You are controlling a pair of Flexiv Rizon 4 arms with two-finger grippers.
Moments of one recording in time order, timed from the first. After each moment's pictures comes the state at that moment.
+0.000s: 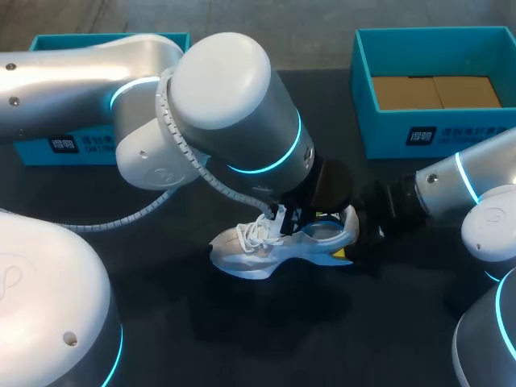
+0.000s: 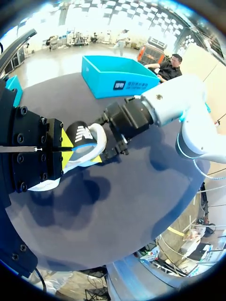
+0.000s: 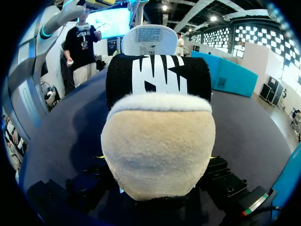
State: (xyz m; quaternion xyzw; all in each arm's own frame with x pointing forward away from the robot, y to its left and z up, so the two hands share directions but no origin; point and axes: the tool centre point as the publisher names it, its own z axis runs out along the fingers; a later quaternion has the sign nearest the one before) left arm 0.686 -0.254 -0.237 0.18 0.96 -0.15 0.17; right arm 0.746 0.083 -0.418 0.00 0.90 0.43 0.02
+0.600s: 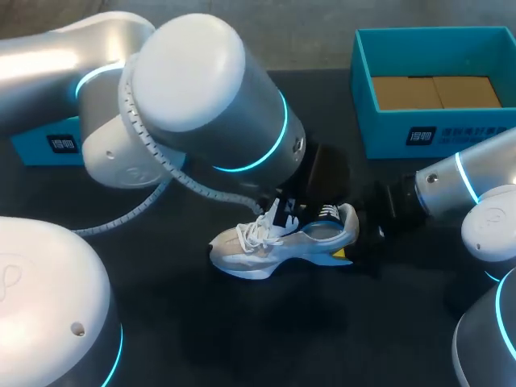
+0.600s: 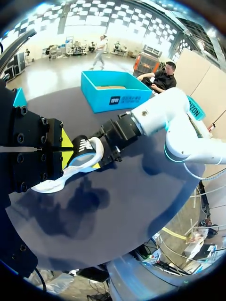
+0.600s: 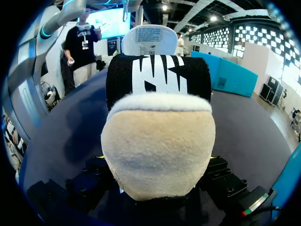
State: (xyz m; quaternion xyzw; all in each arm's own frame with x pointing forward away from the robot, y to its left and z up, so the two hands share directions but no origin) left arm 0.672 -0.242 -0.185 0.18 0.95 -0.15 0.21; right arm 0.746 0.083 -0.418 0.00 0.90 0.43 0.02
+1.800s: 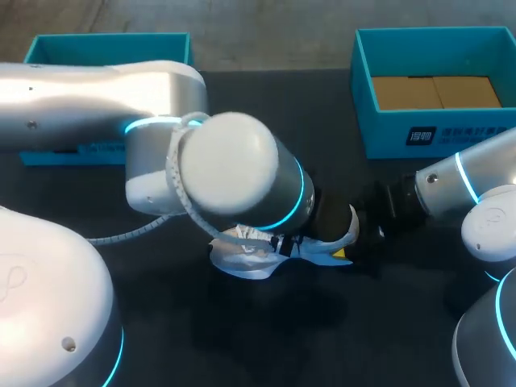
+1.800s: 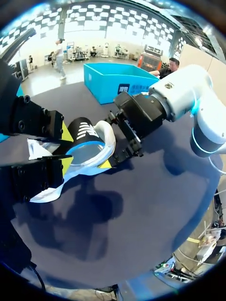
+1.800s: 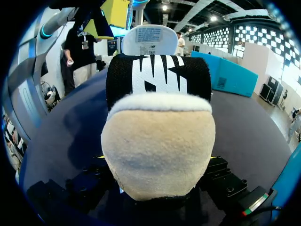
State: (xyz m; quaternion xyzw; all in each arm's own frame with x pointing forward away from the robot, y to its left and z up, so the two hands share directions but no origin) left arm 0.698 -0.252 -0.288 0.18 0.94 -0.12 0.25; right arm 0.746 0.083 -0.418 0.00 0.90 0.43 0.02
